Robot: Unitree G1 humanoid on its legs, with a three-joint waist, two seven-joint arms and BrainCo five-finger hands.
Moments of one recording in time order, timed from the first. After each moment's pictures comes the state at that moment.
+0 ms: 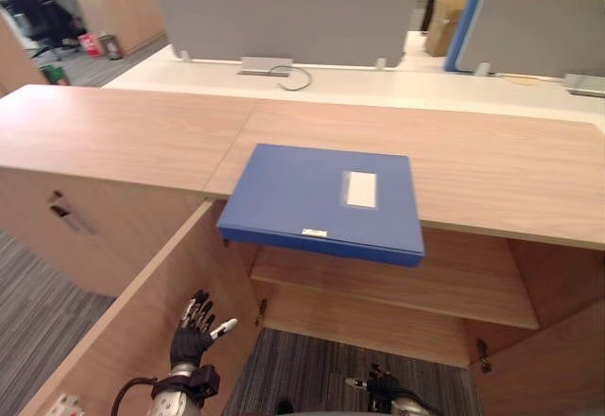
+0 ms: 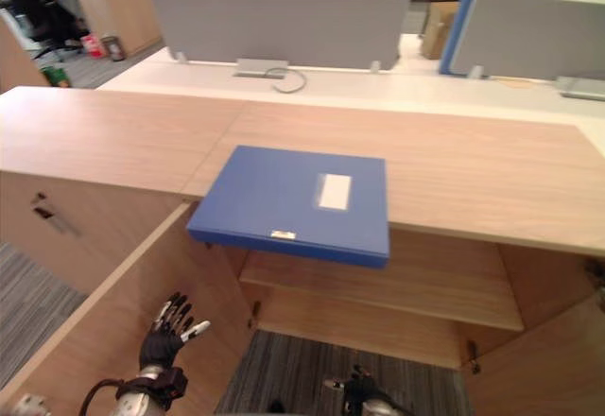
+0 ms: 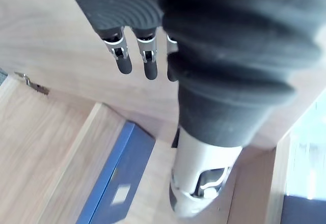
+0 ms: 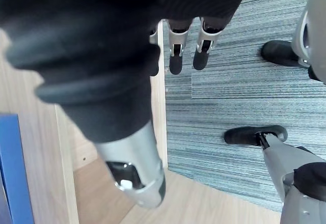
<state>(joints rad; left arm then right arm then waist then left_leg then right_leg) 0.48 0.00 0.11 -0.01 -0.35 -0.06 -0.05 0.00 0.03 -0.13 1.06 0.06 0.06 -0.03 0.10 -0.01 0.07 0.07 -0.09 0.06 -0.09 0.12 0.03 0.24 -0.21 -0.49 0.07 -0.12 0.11</state>
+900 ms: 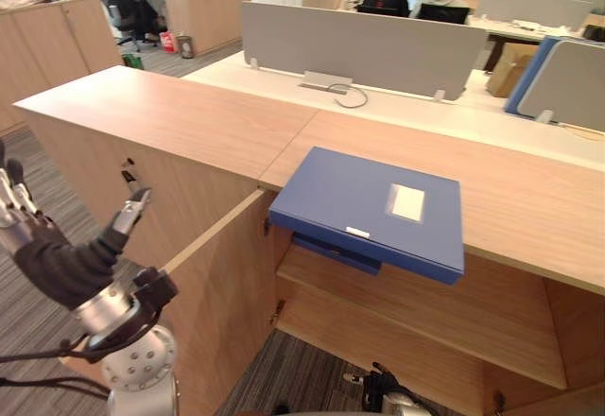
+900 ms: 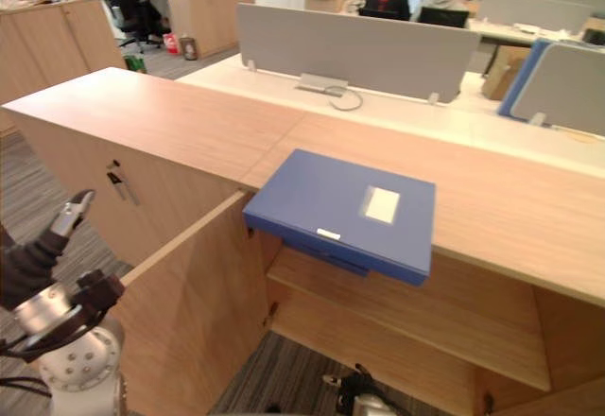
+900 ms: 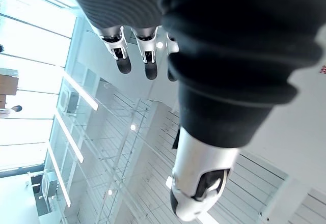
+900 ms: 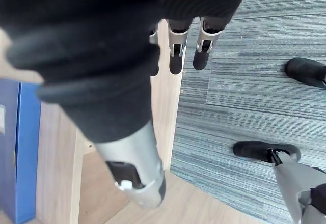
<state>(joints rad) 0.23 0.06 0.02 -0.79 0.49 -0.16 0.64 -0.05 0.08 -0.19 1.11 0.01 0.05 -0.15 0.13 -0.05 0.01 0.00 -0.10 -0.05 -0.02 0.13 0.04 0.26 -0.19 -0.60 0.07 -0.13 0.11</state>
